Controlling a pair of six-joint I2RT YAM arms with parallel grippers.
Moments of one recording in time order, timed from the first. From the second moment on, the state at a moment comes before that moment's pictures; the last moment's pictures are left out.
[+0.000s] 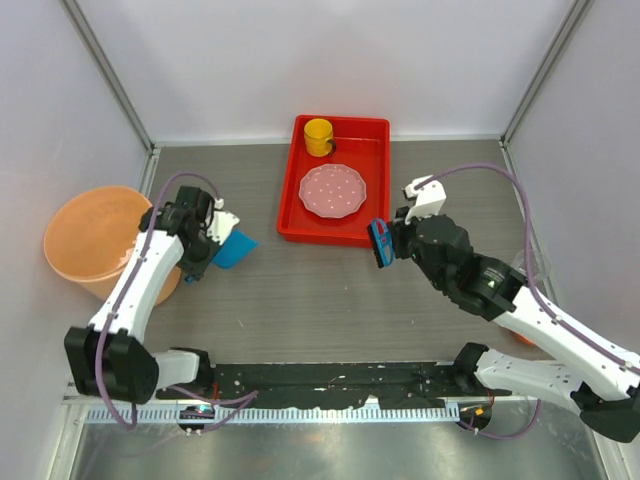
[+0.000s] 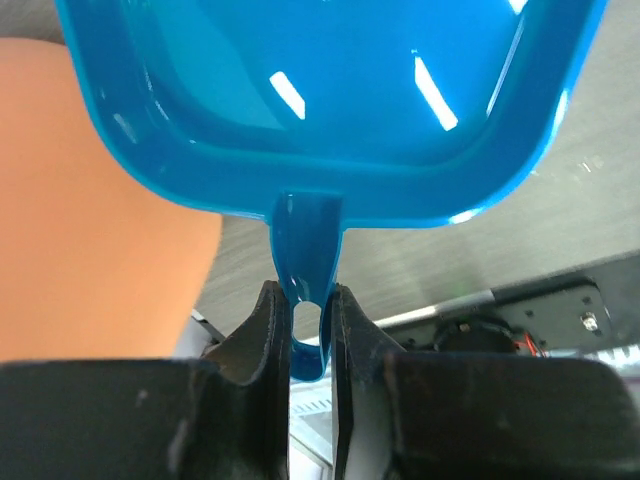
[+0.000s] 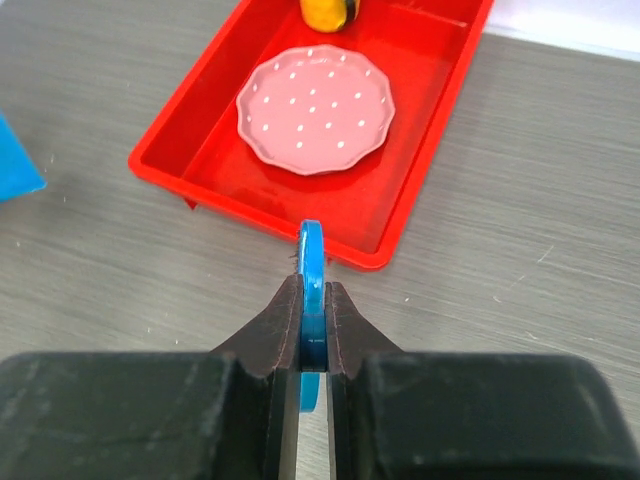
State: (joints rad) left arm -0.15 1.22 1.14 -1.23 -0.05 0.47; right arm 0.87 0.88 1.02 -0.45 0.54 0.23
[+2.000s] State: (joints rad) left arm -0.47 1.53 1.02 -0.86 -0.17 0.38; right arm 0.87 1.04 0.94 -0.39 0.25 0.15
